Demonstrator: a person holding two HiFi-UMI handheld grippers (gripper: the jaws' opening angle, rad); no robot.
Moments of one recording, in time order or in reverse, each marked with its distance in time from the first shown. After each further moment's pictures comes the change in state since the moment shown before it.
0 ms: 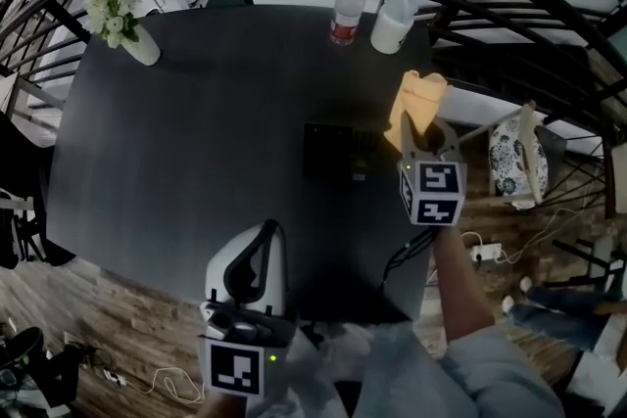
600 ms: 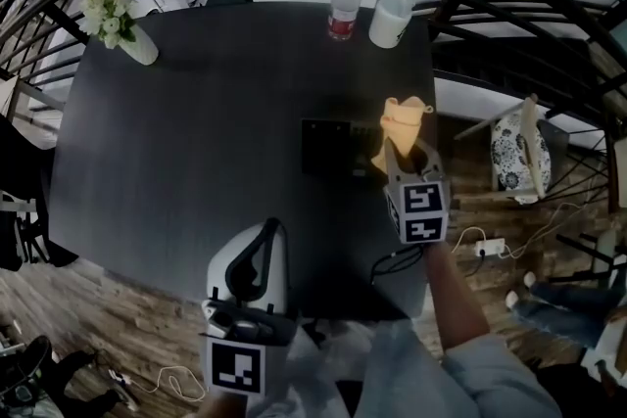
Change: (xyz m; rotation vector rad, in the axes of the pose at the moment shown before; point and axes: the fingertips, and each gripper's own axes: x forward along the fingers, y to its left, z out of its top) left arm 0.002 -0.006 -0.005 0.003 0.026 -0.016; right arm -0.013 0.040 -0.054 0.007 0.080 0.101
